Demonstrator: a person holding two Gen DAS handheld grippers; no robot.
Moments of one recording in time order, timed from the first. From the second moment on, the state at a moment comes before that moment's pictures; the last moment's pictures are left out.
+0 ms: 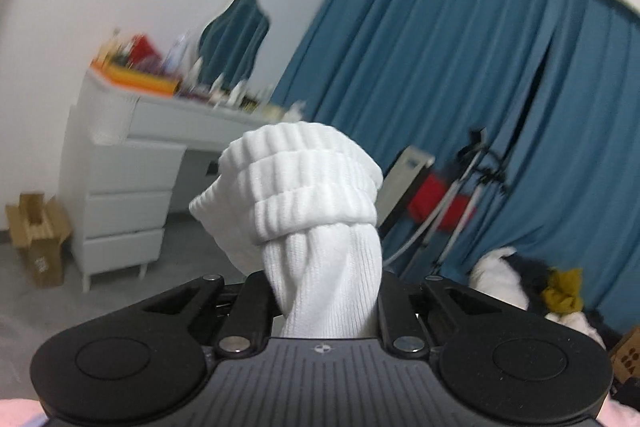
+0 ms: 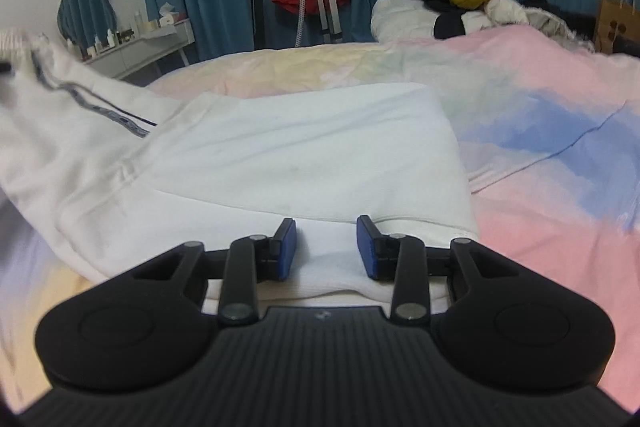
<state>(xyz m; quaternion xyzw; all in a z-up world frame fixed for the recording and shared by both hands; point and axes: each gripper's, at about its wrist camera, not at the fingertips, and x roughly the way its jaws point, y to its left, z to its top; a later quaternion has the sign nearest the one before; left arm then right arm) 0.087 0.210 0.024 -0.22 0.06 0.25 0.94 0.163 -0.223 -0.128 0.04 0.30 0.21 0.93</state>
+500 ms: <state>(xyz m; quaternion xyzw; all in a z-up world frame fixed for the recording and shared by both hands) 0.140 -0.082 0.035 -0.10 0.01 0.12 0.99 0.163 -0.307 -0.112 0.20 0.31 0.11 0.92</state>
